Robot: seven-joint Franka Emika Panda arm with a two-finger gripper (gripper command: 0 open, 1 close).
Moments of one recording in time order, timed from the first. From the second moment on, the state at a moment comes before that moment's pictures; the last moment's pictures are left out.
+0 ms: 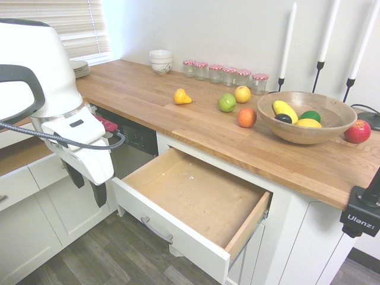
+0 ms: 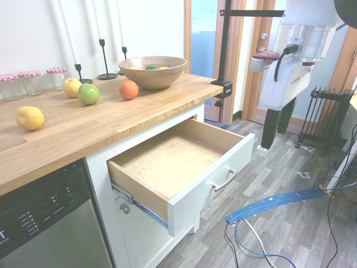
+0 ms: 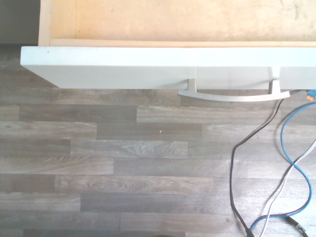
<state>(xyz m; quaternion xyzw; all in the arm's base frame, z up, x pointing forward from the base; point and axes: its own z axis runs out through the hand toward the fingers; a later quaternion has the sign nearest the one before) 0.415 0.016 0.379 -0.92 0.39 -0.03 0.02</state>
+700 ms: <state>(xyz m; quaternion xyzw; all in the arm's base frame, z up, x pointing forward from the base) 0.412 -0.003 0.323 -0.92 0.40 0.00 0.01</state>
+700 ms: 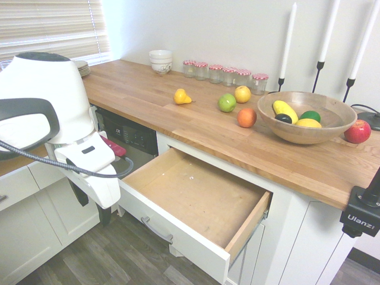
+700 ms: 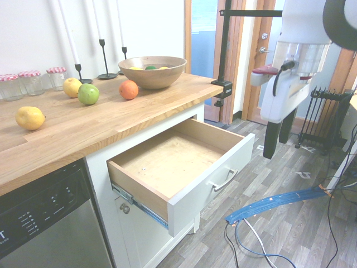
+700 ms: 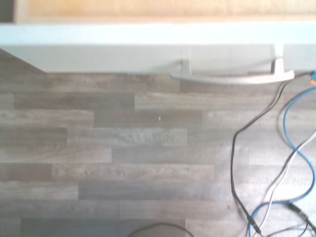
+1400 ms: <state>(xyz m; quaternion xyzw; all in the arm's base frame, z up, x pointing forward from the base) 0.403 -0.042 0.191 -0.92 0.40 0.04 0.00</state>
